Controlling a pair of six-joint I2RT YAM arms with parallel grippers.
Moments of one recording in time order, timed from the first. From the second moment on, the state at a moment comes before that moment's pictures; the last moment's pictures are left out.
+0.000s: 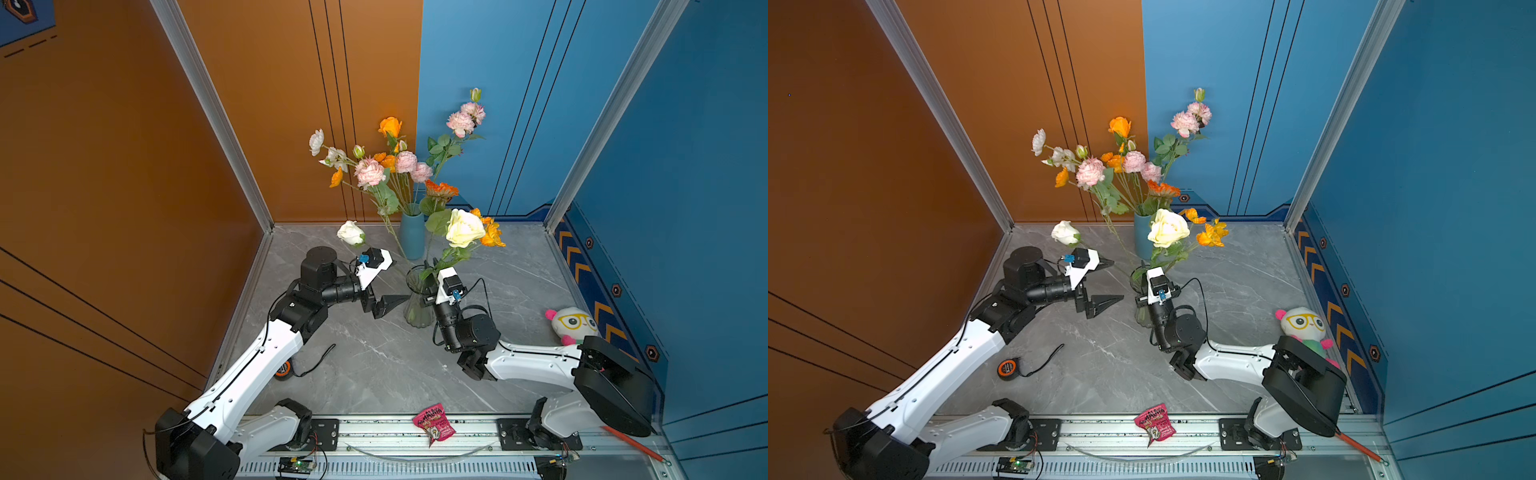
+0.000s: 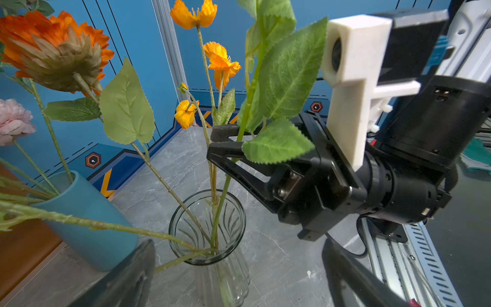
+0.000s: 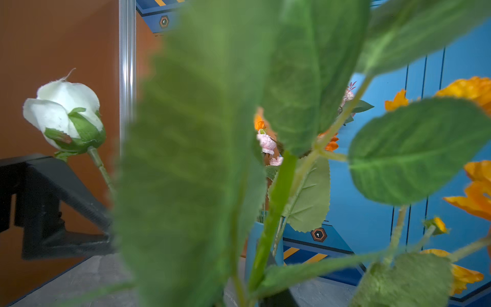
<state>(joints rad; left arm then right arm) -0.43 1.11 0.99 -0.14 0.77 0.25 1.01 1.47 0.65 1.31 0.65 -0.34</state>
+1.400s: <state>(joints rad) -0.60 1.00 0.91 -0.08 0.36 0.19 1.07 0.79 0.56 0.05 0.53 0.00</state>
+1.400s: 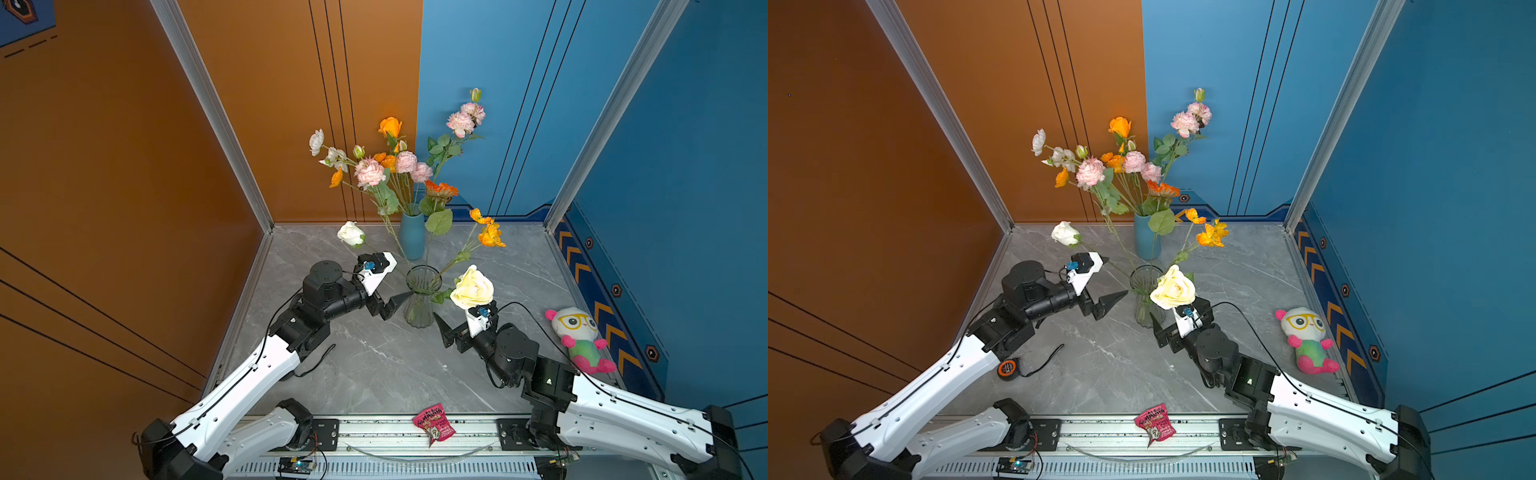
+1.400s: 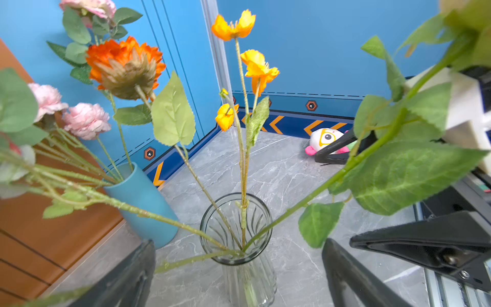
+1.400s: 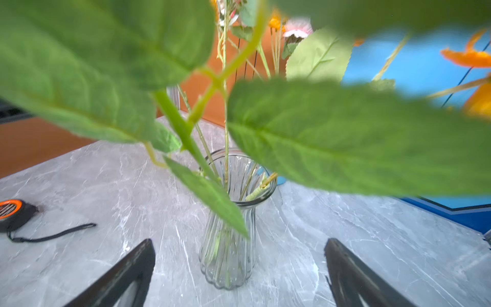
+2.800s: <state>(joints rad) -0.70 1.77 0.68 1.16 0.20 -0.02 0.84 0.41 0.24 -0.12 0.21 0.26</state>
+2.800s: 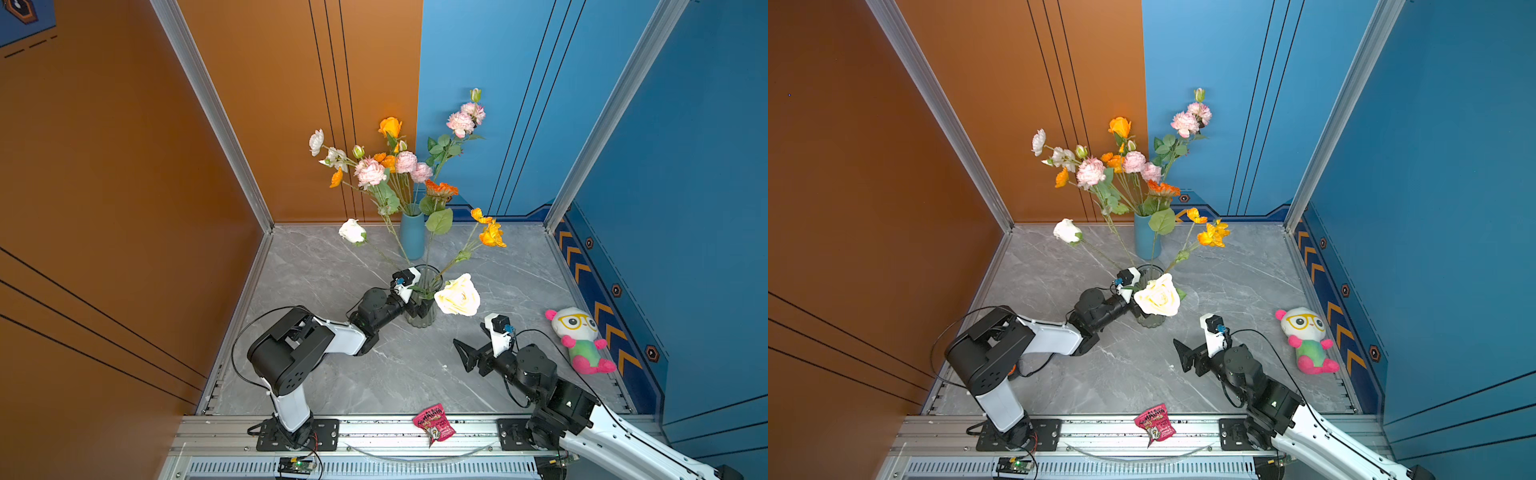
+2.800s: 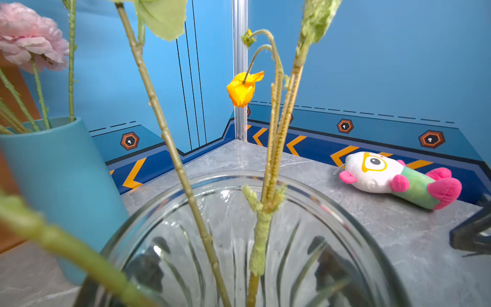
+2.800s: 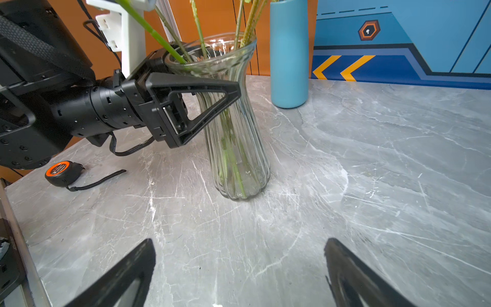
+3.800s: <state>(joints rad) -0.63 1.59 0.68 1.05 0.38 -0.08 0.80 0.47 0.24 -0.10 0.09 0.28</state>
